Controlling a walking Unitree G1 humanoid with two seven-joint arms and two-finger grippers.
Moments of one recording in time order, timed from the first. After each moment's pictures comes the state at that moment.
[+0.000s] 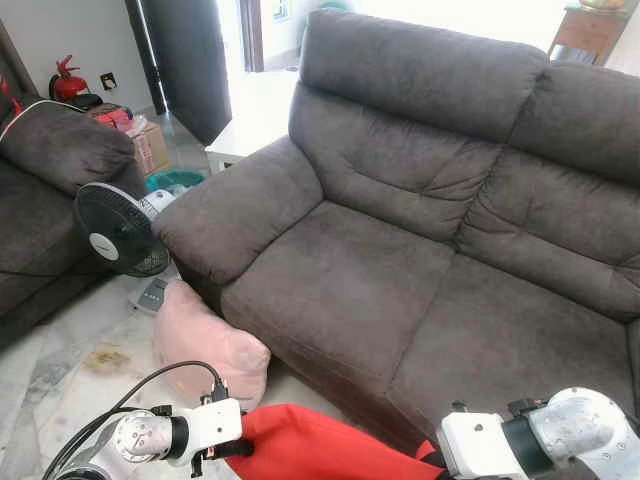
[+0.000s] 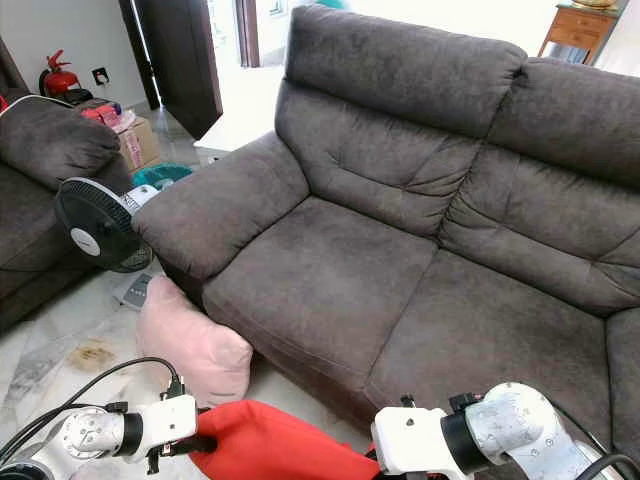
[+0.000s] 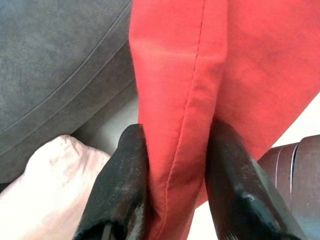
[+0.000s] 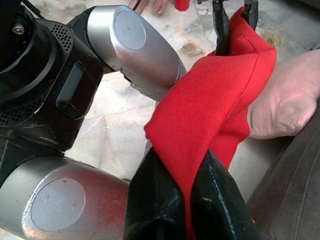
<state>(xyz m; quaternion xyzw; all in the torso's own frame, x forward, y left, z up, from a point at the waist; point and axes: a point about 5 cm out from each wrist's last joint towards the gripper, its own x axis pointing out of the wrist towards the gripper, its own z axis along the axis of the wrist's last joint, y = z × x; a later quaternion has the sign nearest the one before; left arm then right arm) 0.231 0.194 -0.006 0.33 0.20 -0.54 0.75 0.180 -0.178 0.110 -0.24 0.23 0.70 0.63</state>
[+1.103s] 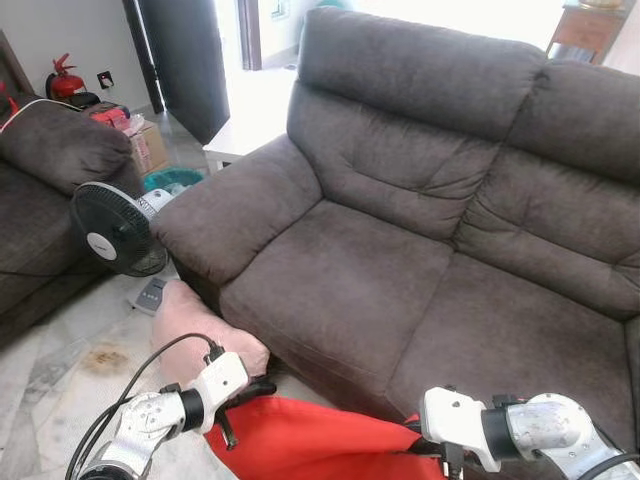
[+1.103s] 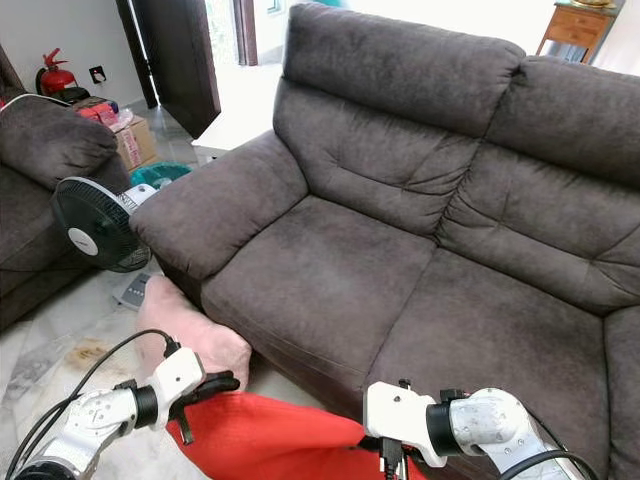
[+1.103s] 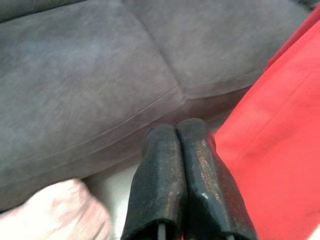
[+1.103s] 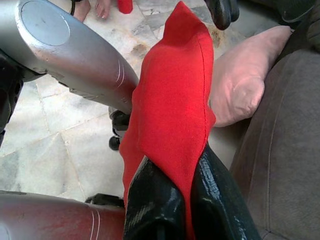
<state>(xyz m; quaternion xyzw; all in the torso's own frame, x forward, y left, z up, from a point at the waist) 0.254 0.178 0.026 0.17 0.13 -0.48 0.85 0.202 -0.177 0.075 -0.24 0.22 0.62 0.72</state>
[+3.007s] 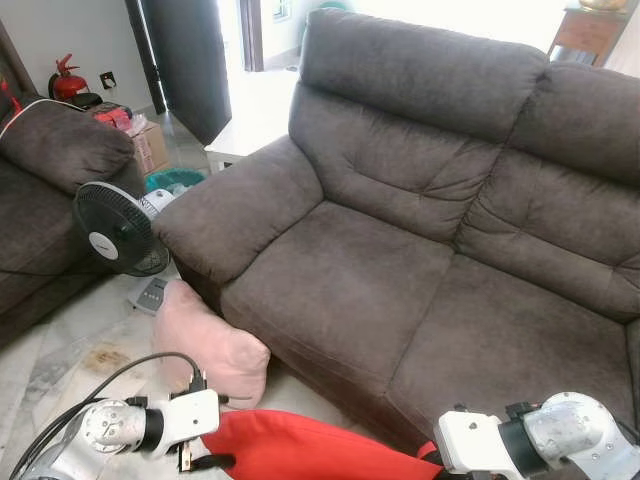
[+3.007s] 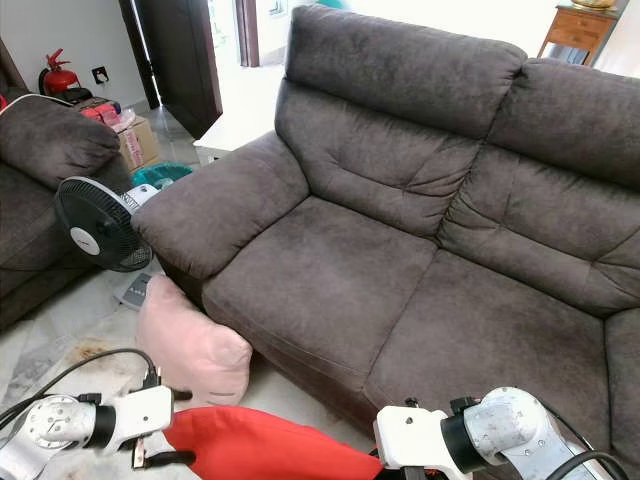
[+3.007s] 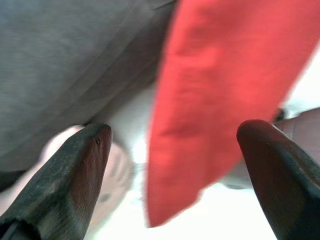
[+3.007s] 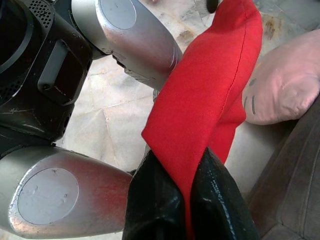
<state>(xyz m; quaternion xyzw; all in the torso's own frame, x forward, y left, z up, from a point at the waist) 0.237 0.217 0.026 0.36 0.20 -0.53 0.74 0.186 -0.185 0.090 -0.24 0.25 0.68 0.64</state>
